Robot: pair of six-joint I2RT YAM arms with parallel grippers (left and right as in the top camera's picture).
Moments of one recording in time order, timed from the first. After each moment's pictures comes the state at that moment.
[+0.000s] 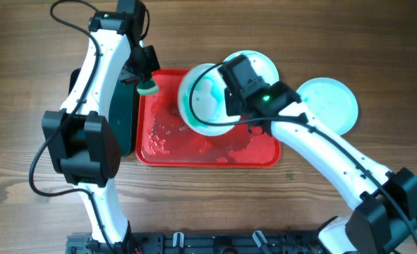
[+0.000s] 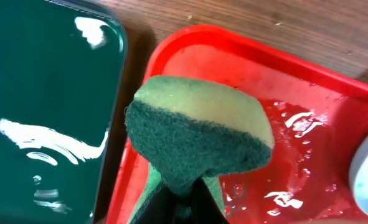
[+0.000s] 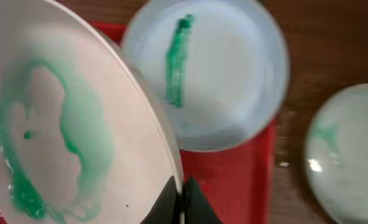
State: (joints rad) left arm -0.14 2.09 1.90 -1.25 0.01 -0.43; right arm 0.64 1.65 1.33 -0.80 0.37 0.44
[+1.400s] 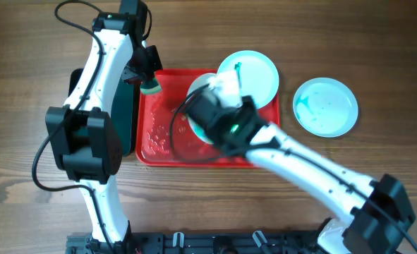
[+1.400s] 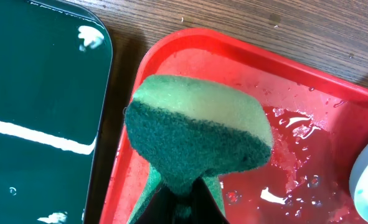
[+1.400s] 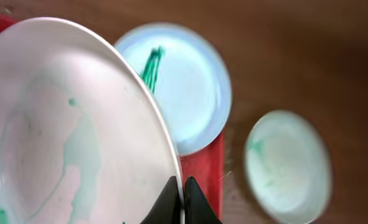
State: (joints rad) left arm -0.14 2.12 1.90 -1.22 0.03 -0.43; right arm 0.85 1.65 1.33 -0.85 0.70 0.50
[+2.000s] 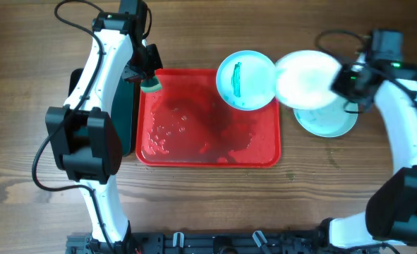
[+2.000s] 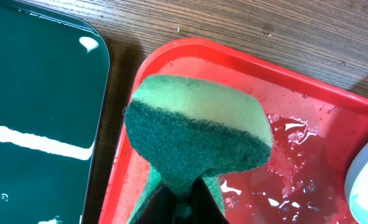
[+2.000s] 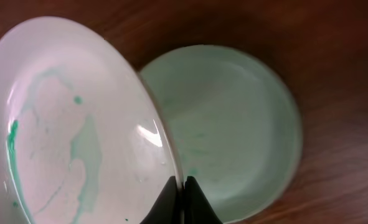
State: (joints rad) left arm -0.14 2.12 1.90 -1.20 0.03 -0.43; right arm -0.18 1.65 1.33 -0.88 -0.02 0.35
